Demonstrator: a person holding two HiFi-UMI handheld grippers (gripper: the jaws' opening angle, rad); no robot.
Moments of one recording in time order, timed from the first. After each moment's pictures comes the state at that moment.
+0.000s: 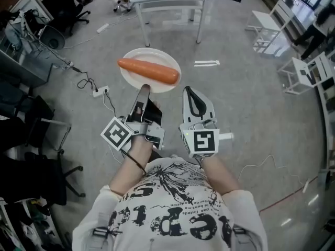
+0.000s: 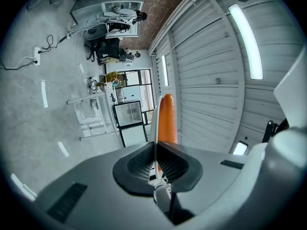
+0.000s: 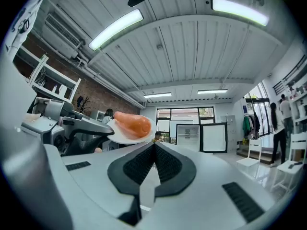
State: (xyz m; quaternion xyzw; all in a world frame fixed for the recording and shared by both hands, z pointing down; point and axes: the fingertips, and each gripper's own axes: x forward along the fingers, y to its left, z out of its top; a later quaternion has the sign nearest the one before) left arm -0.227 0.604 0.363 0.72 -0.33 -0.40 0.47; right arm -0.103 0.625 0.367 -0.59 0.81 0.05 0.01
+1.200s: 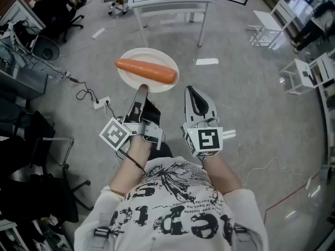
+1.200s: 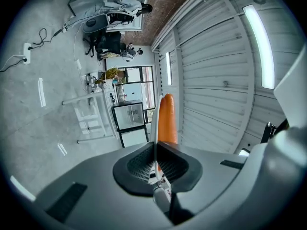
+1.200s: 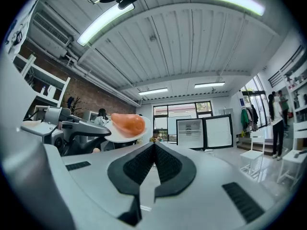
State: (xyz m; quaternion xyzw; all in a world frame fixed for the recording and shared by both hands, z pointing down) left arm -0.284 0.455 0.369 0.72 -0.31 -0.39 0.48; right arm -0.149 0.481 0.376 -0.60 0.80 0.02 0.02
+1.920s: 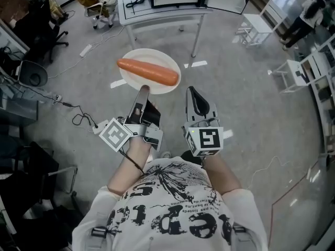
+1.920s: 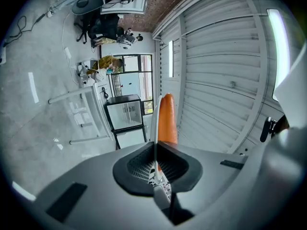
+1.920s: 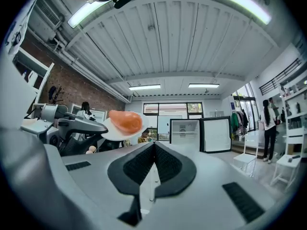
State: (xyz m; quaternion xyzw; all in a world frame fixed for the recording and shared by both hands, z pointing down) left arm -0.328 0.267 0.339 0.75 -0.25 -0.36 0.50; right arm -0.194 0.306 0.349 -0.66 0.75 0.02 0.01
